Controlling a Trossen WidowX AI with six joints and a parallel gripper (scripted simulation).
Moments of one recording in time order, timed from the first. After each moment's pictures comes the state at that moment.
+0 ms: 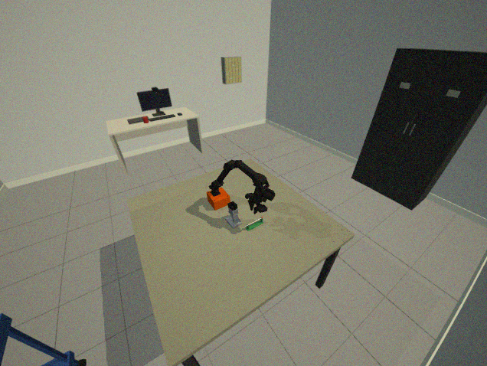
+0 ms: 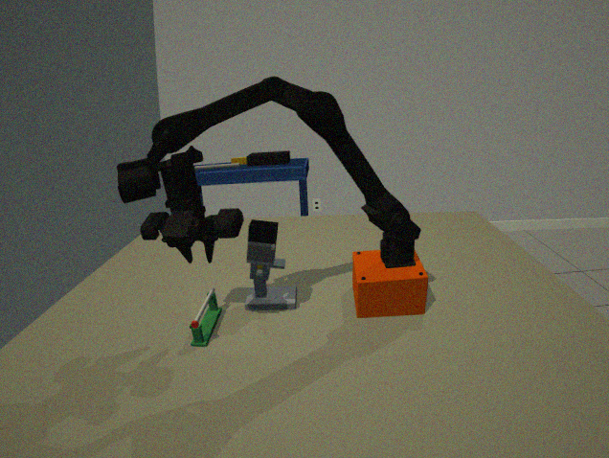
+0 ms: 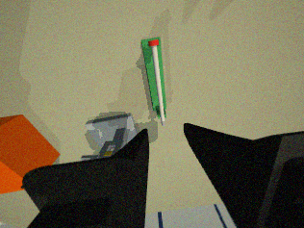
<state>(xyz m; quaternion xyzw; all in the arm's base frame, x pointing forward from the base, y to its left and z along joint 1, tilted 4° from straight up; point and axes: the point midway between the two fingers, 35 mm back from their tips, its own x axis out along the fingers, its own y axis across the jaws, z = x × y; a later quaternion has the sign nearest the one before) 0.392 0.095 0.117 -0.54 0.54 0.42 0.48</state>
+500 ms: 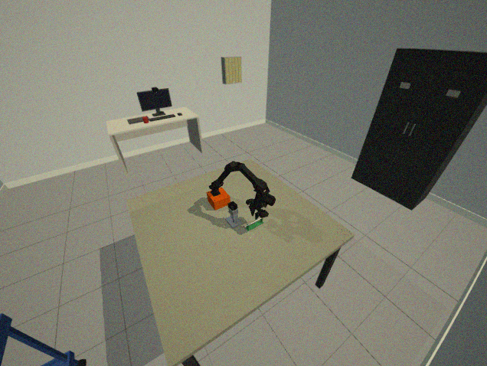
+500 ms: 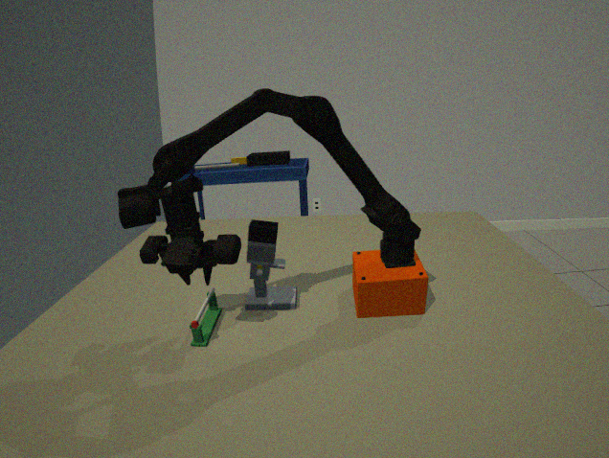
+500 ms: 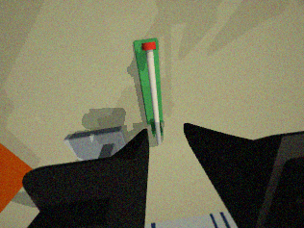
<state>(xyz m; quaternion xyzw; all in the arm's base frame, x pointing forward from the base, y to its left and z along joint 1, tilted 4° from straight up) 0.405 0.101 0.071 -0.56 0.53 0.42 0.48</state>
